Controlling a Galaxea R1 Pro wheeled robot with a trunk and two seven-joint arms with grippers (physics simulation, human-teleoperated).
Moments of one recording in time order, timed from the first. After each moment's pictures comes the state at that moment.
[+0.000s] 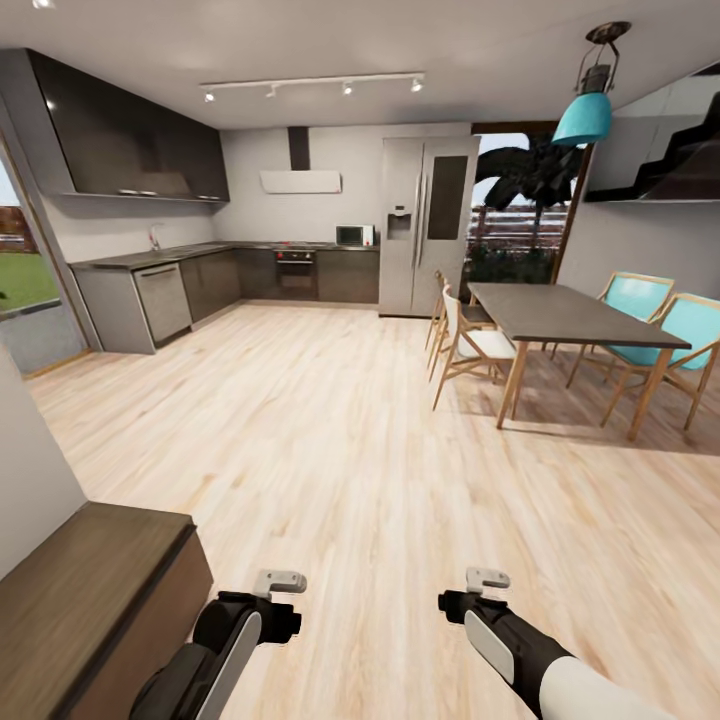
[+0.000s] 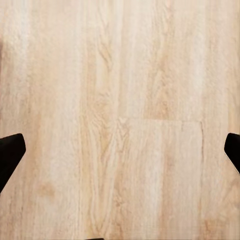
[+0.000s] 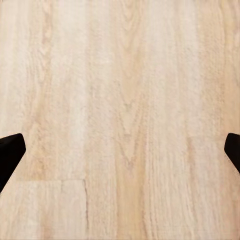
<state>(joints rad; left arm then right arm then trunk) -0.28 -0.03 -0.25 -1.24 0.28 0.94 0.29 -0.62 -0.04 0.64 -0.40 -0.78 0.21 -0.33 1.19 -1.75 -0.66</state>
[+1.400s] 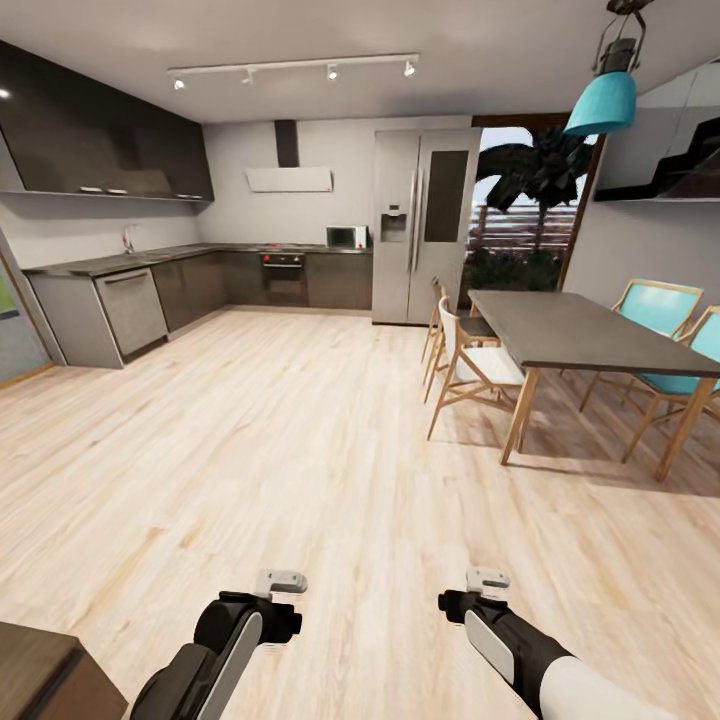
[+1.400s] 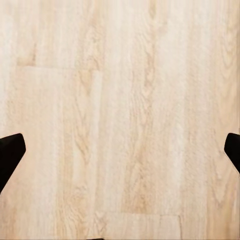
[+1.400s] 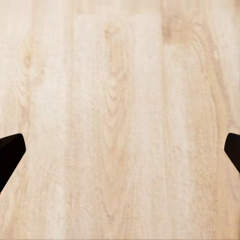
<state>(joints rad) -0.28 -0.03 -0.25 -1.24 0.28 0.94 0.29 -0.62 -0.04 0.64 -0.40 -0.78 0.20 -0.33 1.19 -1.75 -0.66</state>
